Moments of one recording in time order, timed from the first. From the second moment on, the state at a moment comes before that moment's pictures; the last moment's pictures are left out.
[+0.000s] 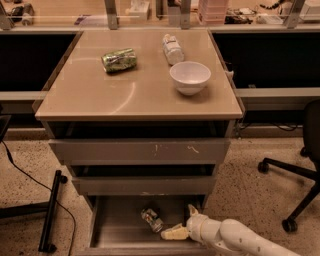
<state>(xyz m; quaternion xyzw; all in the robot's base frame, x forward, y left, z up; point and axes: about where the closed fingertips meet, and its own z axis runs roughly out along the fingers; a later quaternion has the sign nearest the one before) 0.488 -0.072 0.325 -0.27 0.82 0.31 0.39</state>
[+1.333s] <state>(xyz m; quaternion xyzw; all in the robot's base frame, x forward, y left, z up) 0.514 0.015 0.236 -0.33 0.80 0.32 0.39</state>
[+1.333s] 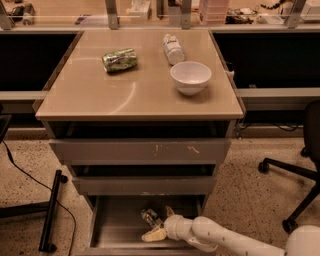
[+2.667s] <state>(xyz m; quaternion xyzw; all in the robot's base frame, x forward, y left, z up) 0.545 0.022 0.182 -0.33 0.84 0.27 0.35</state>
